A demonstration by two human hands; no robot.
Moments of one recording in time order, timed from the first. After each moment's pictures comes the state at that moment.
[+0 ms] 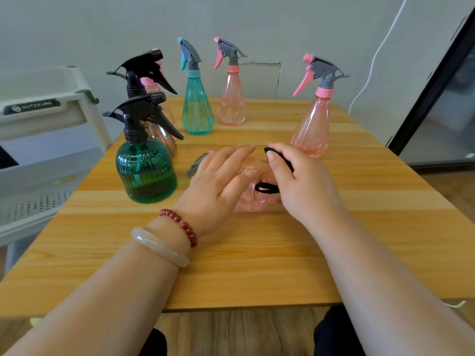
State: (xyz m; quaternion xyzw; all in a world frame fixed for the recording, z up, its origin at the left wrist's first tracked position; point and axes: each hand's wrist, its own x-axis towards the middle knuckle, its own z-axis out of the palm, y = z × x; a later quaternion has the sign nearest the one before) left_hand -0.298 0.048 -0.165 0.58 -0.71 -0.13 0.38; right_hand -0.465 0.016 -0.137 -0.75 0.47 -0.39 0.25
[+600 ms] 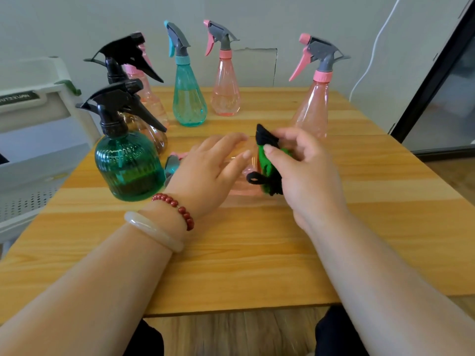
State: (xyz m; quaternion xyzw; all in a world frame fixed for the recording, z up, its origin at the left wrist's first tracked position) left_hand -0.297 0.025 -0.161 0.61 -0.71 -0.07 0.34; right_hand -0.460 0.005 -0.151 -0.60 0.43 -0.53 0.42
